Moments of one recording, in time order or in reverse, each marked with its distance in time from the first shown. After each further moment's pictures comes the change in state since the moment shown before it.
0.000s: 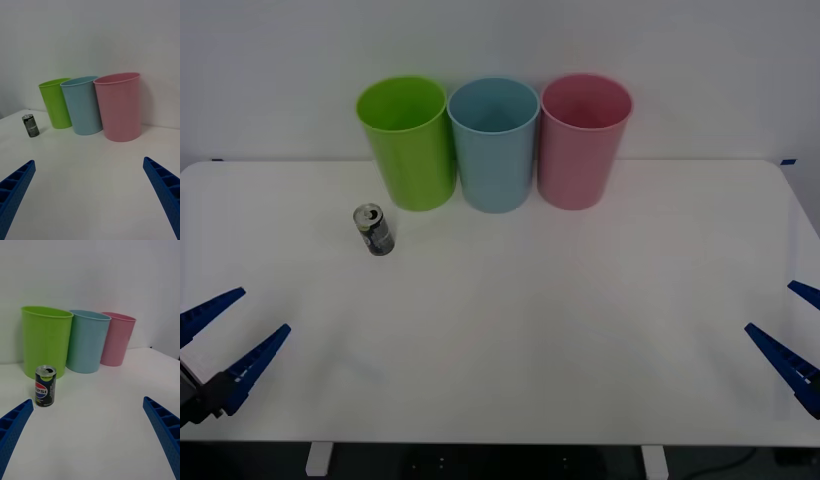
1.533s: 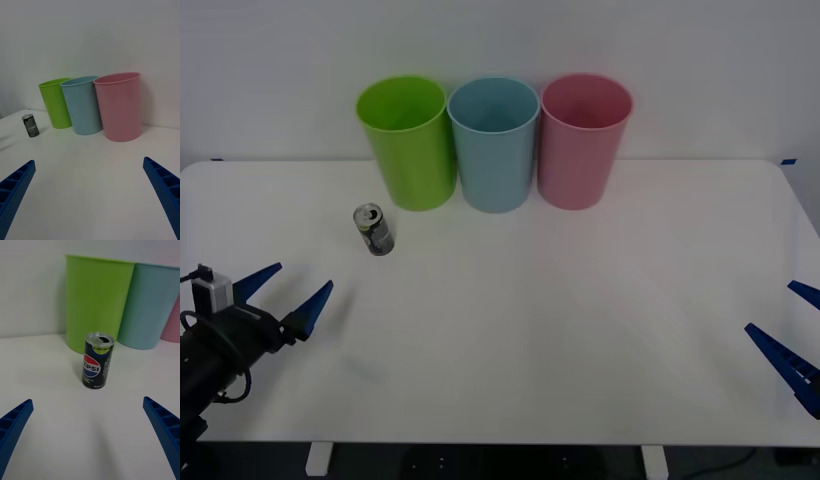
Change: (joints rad) right arm 0.000 0.000 0.000 0.000 0.000 0.000 0.000; left arm -0.283 -0.004 -0.164 0.284 -0.179 0.360 -0.082
